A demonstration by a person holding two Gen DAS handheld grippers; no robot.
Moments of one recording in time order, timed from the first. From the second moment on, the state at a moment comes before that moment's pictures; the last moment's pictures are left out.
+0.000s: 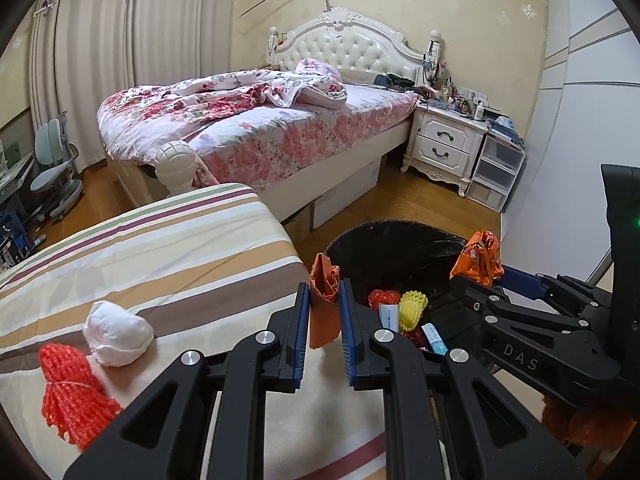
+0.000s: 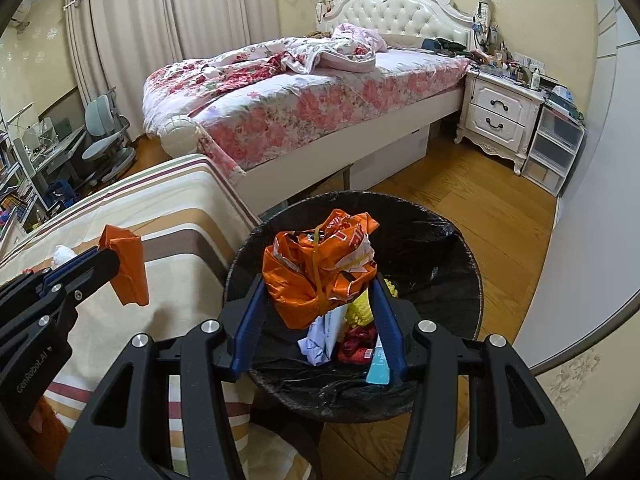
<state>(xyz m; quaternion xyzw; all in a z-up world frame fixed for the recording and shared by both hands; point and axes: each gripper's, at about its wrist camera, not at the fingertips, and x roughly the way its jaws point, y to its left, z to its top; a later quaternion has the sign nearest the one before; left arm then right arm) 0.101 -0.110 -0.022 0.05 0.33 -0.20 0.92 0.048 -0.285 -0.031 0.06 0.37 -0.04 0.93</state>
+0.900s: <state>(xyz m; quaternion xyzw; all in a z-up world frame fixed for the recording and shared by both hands) 0.122 -0.160 -0.037 0.08 0.34 -0.20 0.91 0.064 -0.333 -0.050 0.07 0.38 -0.07 0.92</state>
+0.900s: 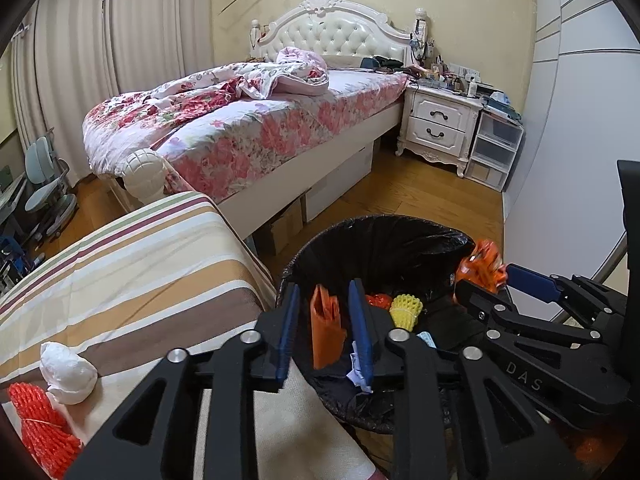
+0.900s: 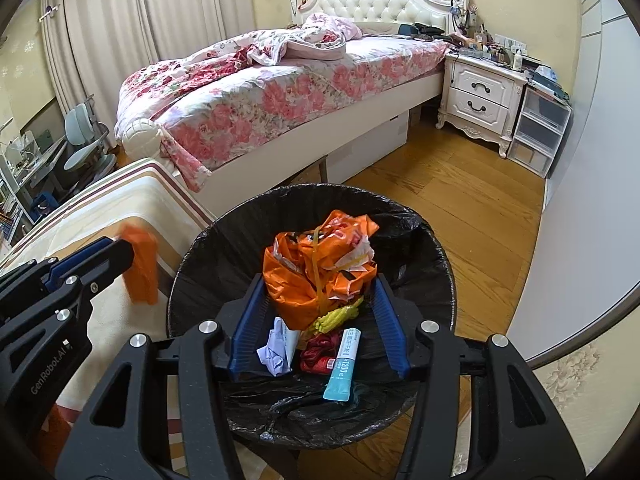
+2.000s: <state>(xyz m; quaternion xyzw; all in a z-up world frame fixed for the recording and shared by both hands) 0.079 -0.032 -0.023 0.03 0.35 -0.06 0.93 0.017 -0.246 -0.039 0.05 0.37 -0.03 0.93</state>
